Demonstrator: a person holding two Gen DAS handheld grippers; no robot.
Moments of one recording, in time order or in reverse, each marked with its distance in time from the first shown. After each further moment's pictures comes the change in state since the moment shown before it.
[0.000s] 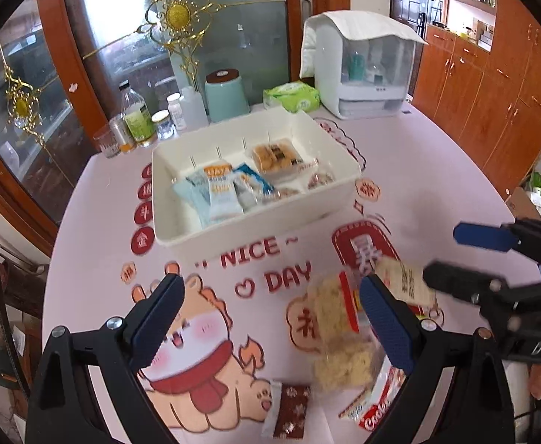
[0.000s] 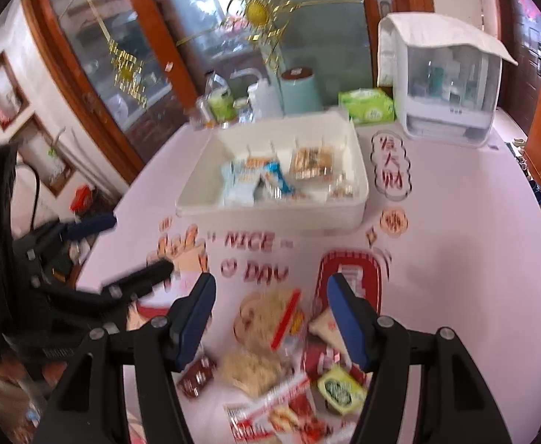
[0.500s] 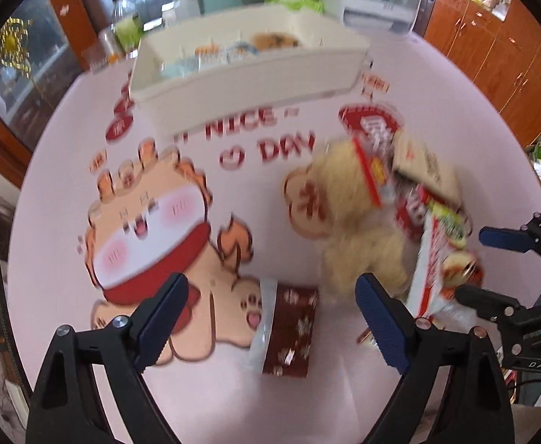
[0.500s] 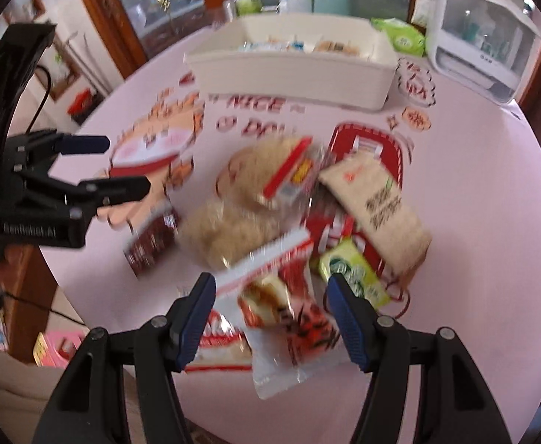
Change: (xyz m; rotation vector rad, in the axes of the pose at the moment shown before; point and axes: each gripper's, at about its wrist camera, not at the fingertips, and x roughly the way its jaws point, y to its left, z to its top) left arm 0.066 0.002 -0.114 -0.041 0.241 -0.026; right arm 0.053 0.005 -0.124 -0.197 0.233 -0.055
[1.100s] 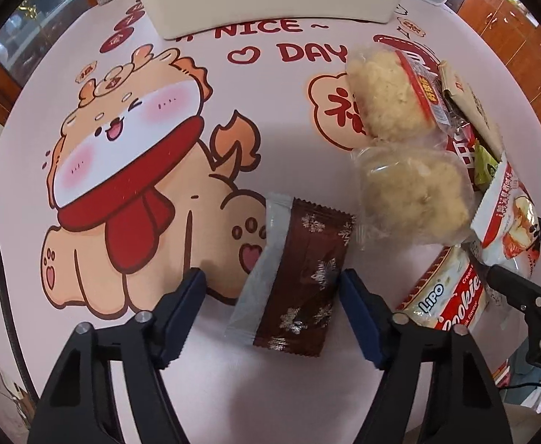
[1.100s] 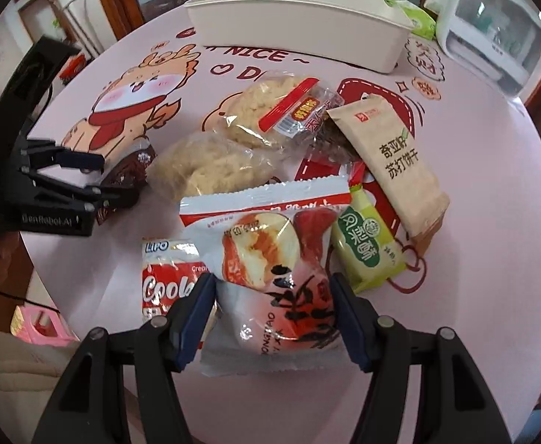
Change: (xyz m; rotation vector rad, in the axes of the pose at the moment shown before) left arm 0.063 0.007 -0.045 -0.097 0.135 0.006; right arm 0.032 0.002 -0.022 -0.008 0.052 -0.026
